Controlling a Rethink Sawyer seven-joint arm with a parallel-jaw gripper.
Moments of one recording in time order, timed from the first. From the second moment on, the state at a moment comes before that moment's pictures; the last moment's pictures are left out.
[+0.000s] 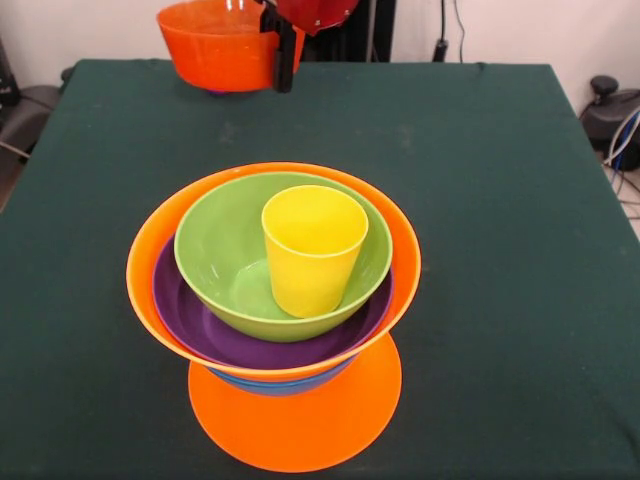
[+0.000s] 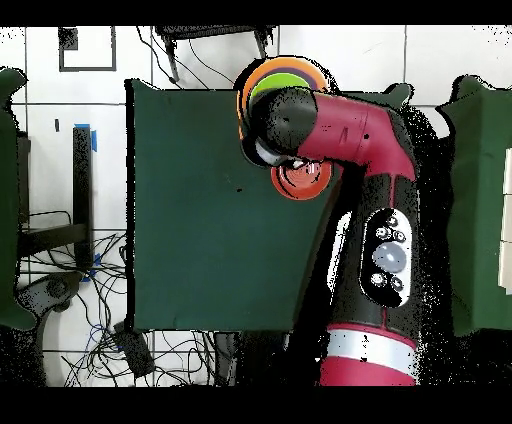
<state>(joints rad) -0.22 -0.60 -0.08 1.14 -0.05 1.06 2.38</state>
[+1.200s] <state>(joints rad) -0.16 -0.29 -0.17 0.67 0.01 1.22 2.38</state>
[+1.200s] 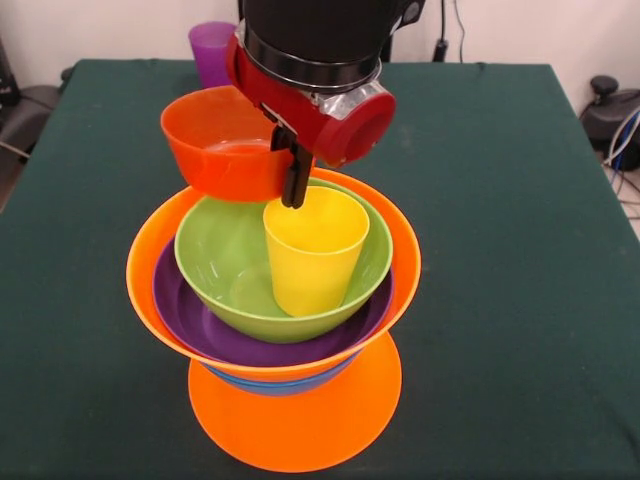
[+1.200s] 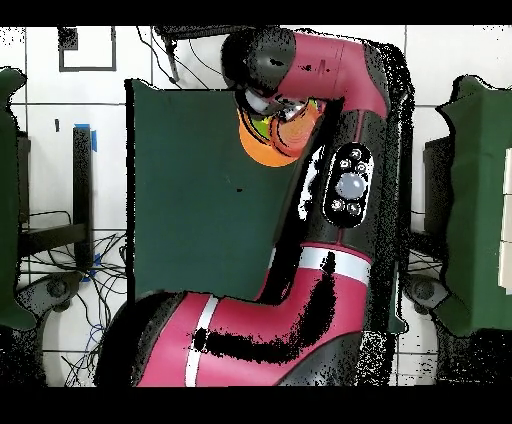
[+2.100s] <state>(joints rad) -0.14 -0.21 -0.25 0.54 0.07 1.29 2.38</state>
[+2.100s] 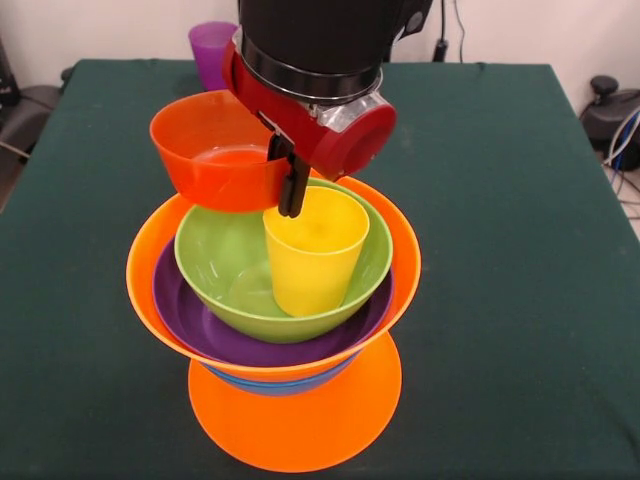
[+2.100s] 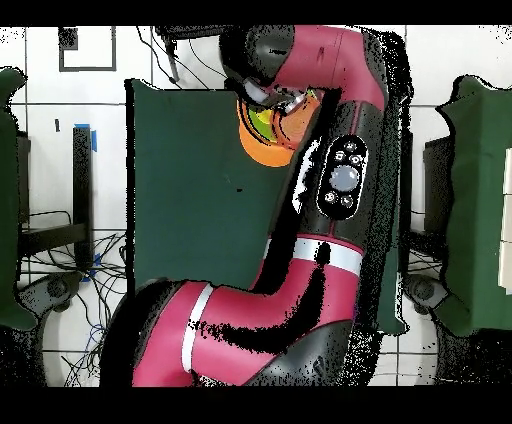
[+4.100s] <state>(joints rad) -0.11 -0.03 -0.44 0.26 0.28 1.39 2.38</state>
